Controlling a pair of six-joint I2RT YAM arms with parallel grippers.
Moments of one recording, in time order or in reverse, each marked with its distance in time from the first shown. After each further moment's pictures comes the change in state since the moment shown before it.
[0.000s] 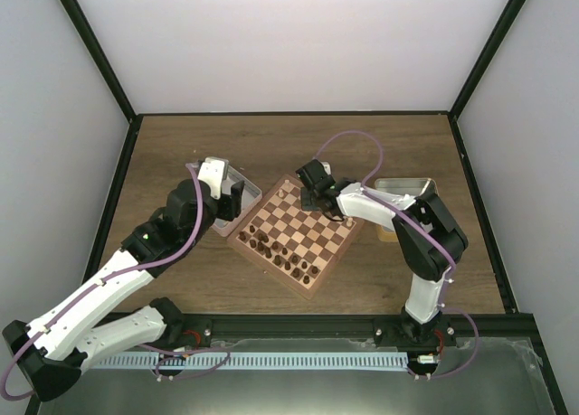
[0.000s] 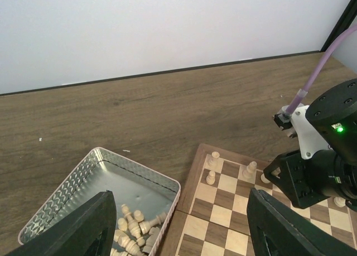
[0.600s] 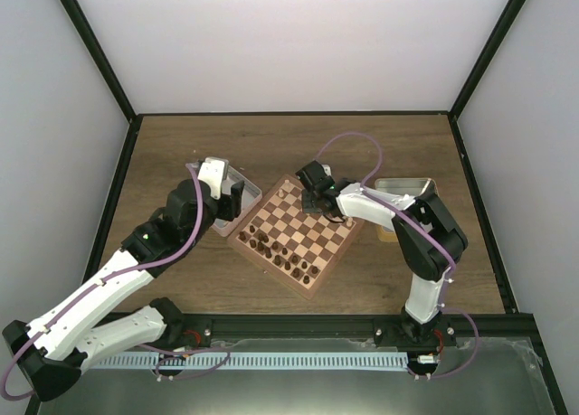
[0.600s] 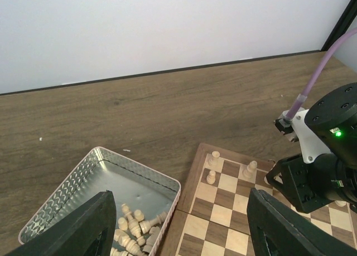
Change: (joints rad) left arm 0.000 0.000 0.000 -0.002 0.000 0.000; right arm 0.003 0.000 0.000 -0.039 -0.002 0.000
